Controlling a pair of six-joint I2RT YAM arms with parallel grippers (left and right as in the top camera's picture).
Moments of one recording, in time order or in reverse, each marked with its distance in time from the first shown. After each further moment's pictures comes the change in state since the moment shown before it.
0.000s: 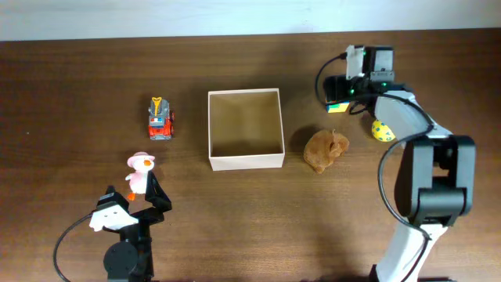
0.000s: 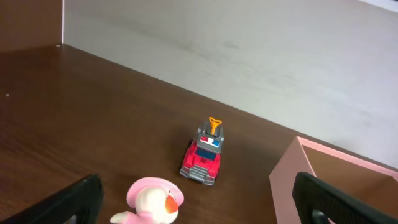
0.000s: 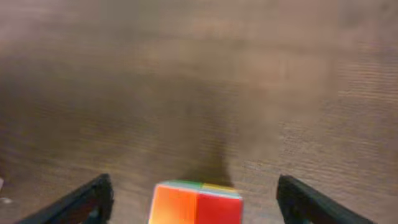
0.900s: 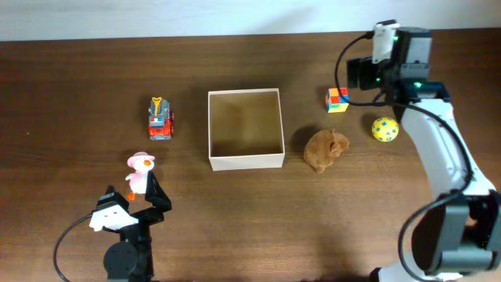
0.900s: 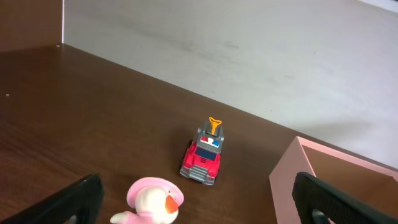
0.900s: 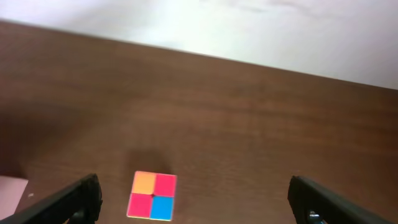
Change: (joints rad) left arm 0.000 0.000 0.000 0.000 0.000 0.000; right arm -0.010 -0.319 -0.008 -0.122 0.142 -0.097
